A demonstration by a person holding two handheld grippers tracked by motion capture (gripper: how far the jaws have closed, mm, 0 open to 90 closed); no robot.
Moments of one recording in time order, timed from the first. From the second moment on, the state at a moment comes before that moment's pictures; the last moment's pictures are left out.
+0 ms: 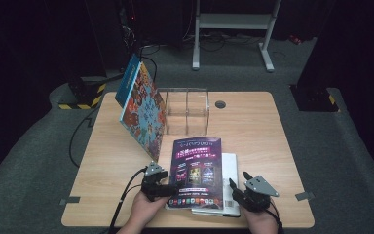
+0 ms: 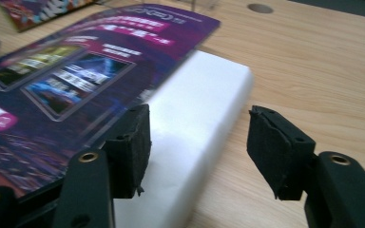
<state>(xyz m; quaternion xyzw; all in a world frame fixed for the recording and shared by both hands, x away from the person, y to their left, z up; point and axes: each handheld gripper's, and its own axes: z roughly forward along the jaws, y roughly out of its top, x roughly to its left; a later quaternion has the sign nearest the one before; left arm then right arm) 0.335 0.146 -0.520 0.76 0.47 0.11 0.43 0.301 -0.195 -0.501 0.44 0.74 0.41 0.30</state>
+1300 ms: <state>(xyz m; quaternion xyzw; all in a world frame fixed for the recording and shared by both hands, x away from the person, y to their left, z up) 0.347 0.136 -0.523 0.79 0.46 0.25 0.33 0.324 -0.206 -0.518 0.48 0.76 0.32 0.30</state>
